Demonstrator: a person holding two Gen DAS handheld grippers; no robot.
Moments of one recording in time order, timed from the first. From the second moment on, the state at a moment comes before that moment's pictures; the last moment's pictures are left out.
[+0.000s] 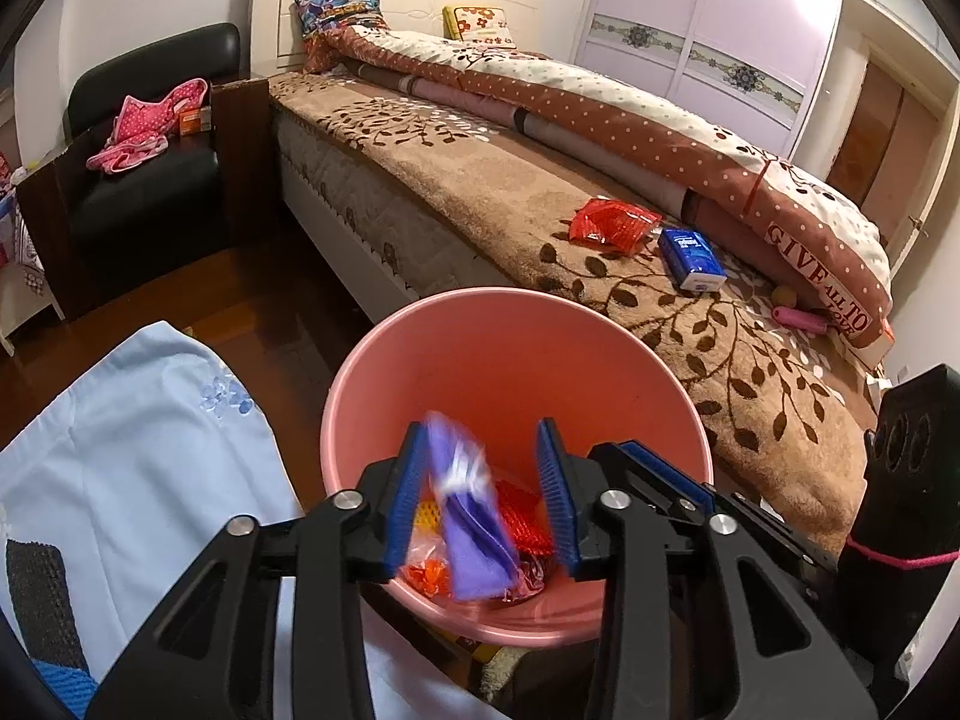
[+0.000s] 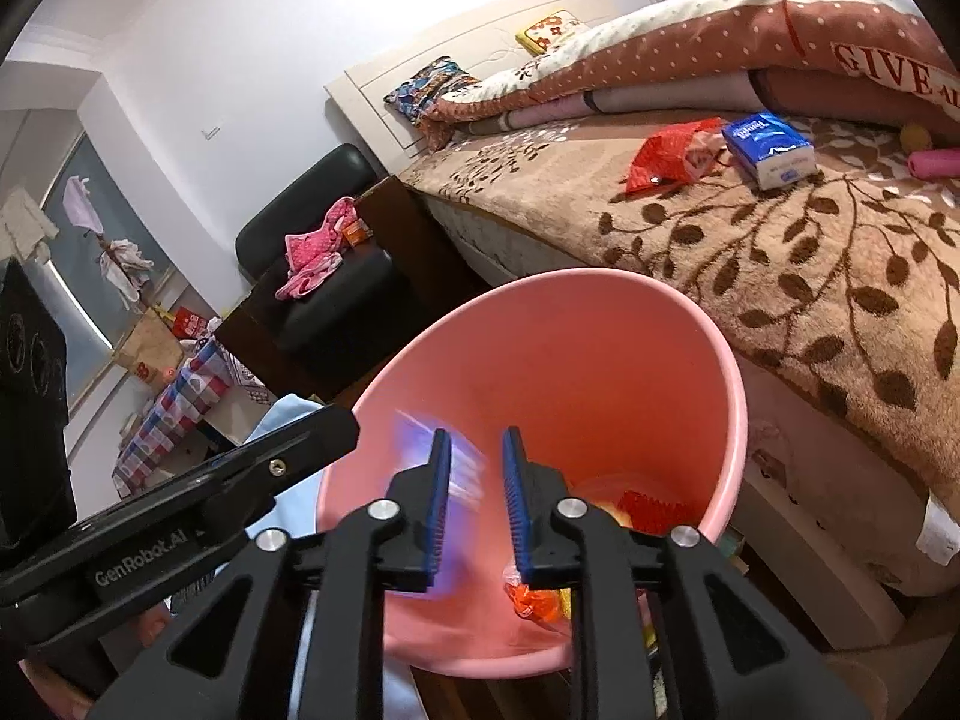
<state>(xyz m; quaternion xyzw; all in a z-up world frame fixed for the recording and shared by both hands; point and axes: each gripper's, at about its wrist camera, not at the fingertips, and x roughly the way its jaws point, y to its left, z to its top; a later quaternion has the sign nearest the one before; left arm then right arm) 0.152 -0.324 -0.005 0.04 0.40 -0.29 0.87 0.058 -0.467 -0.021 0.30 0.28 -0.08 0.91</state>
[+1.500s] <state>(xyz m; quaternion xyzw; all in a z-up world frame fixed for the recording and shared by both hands) 0.088 -0.183 0.042 -0.04 0.37 -0.22 0.90 0.034 -0.366 0.024 0.21 0.28 -0.01 0.94</state>
